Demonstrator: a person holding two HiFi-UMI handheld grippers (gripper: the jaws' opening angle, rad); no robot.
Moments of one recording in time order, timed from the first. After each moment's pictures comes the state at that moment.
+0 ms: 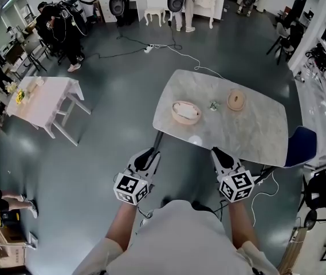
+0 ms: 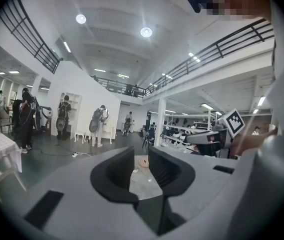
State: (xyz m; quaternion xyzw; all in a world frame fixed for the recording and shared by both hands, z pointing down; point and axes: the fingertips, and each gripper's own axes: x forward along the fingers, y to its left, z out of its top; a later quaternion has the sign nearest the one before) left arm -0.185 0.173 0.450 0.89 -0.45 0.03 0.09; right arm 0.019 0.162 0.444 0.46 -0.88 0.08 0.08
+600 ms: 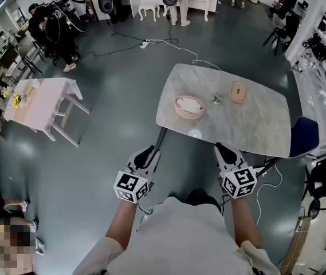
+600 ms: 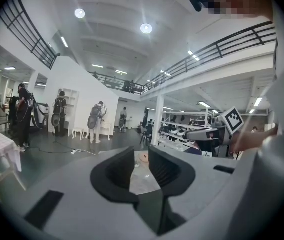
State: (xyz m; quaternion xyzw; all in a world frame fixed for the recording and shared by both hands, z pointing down) left arm -0.226 0.162 0.465 0.89 -0.43 0.05 0.10; right arm -0.013 0.156 0.452 0.49 -0.87 0.08 0.09
